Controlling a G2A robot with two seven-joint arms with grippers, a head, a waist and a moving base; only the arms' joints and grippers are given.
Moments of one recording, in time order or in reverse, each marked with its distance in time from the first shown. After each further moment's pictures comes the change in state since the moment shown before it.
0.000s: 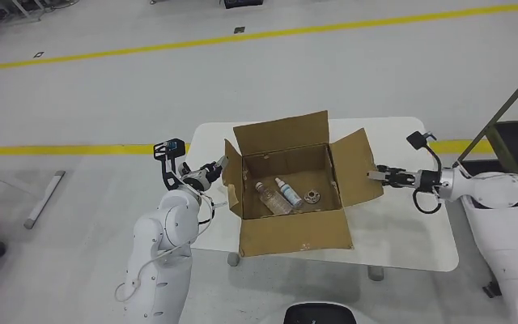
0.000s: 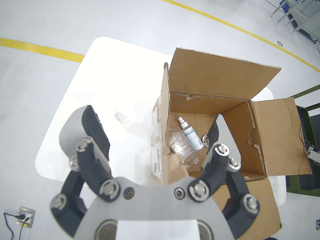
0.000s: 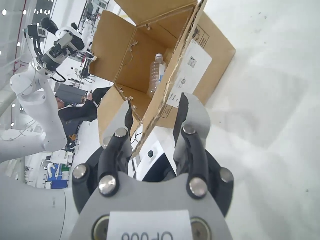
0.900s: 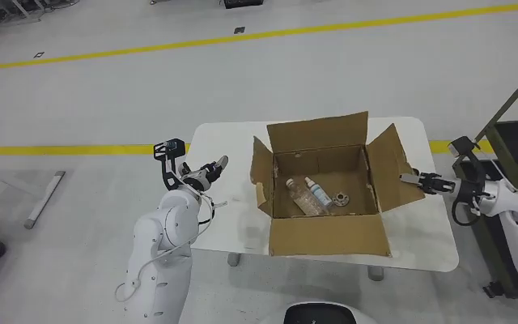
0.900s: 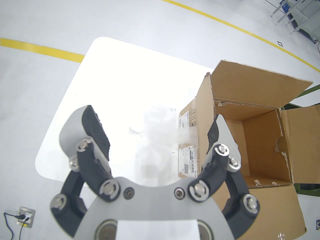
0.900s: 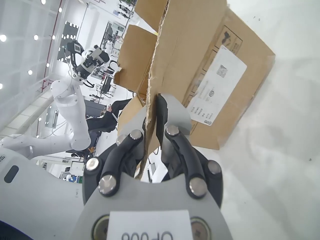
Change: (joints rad) left arm 0.000 0.000 0.000 0.000 0.000 0.000 0.000; right arm -0.181 0.127 0.115 -0.097 0.257 0.011 0.011
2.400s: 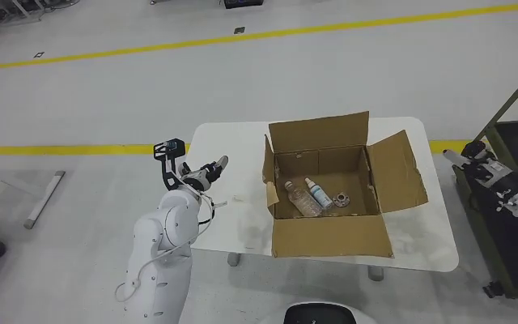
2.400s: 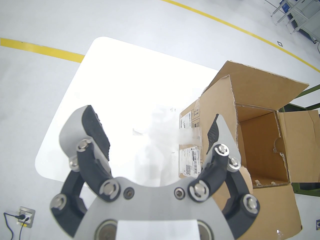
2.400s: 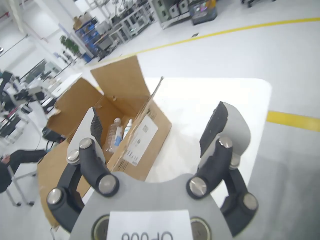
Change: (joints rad) left arm 0.000 0.000 0.000 0.000 0.000 0.000 0.000; right arm -0.186 0.030 0.129 -0.142 -0.648 -0.104 -0.949
